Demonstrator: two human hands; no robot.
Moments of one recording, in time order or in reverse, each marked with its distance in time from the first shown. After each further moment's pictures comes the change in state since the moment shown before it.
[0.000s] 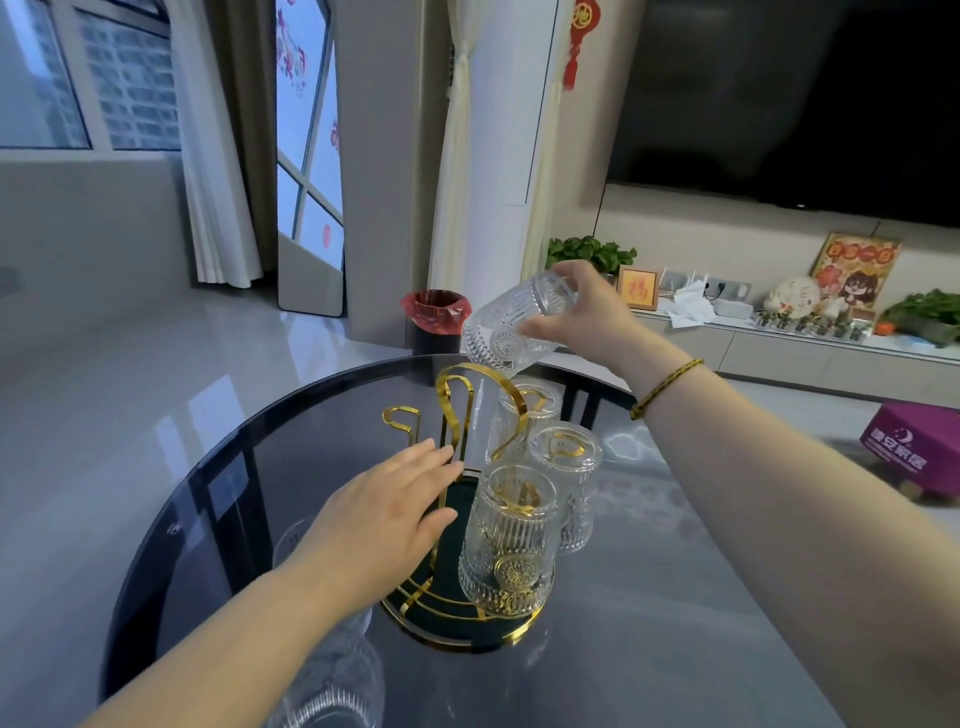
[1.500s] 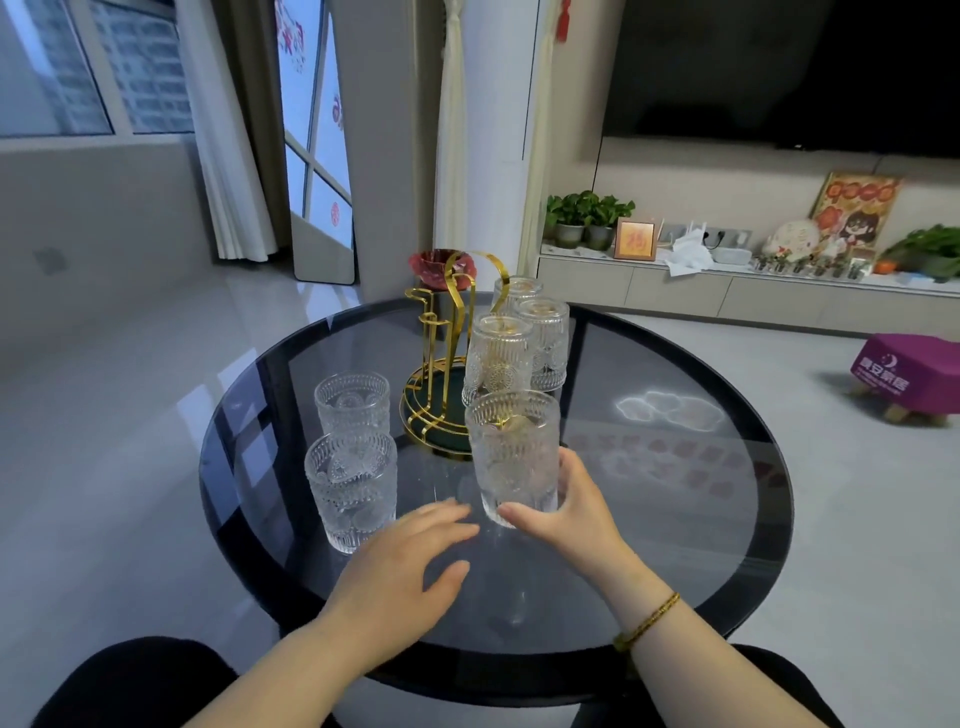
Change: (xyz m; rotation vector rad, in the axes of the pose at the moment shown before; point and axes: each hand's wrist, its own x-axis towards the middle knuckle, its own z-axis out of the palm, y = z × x) left_hand -0.162 0.080 0.067 -0.274 0.028 -0.039; right_hand -0.290 0.073 0.074 0.451 -0.074 0.156
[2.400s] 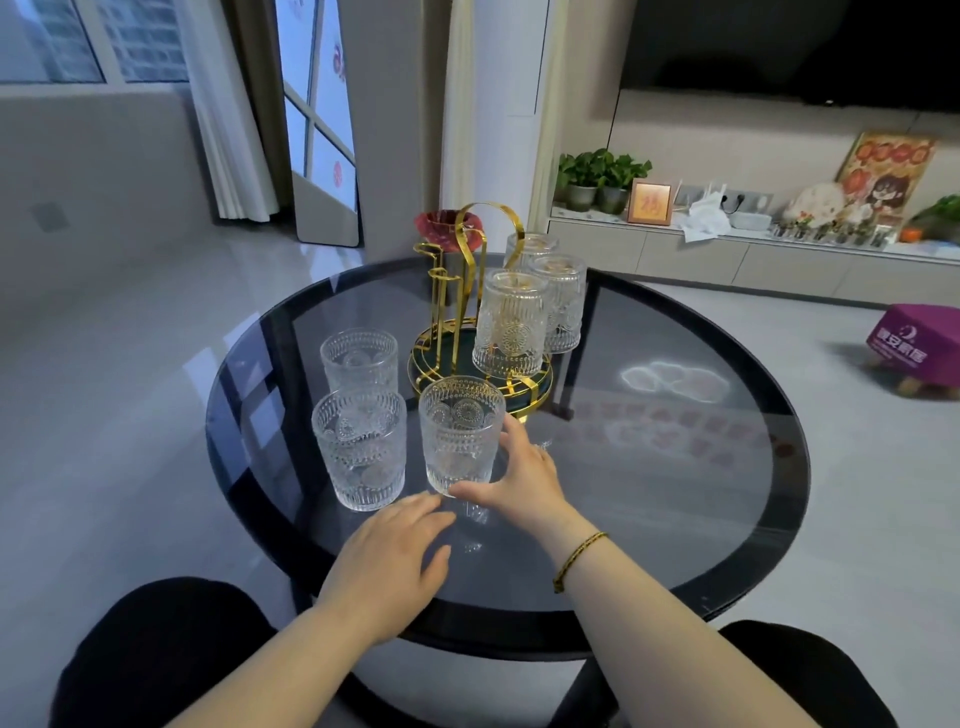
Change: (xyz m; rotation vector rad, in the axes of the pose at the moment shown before) left_hand -0.015 -0.041 0.037 0.226 -0.064 -0.095; right_hand 0.023 0.024 0.050 -0.392 -0.093 0.067
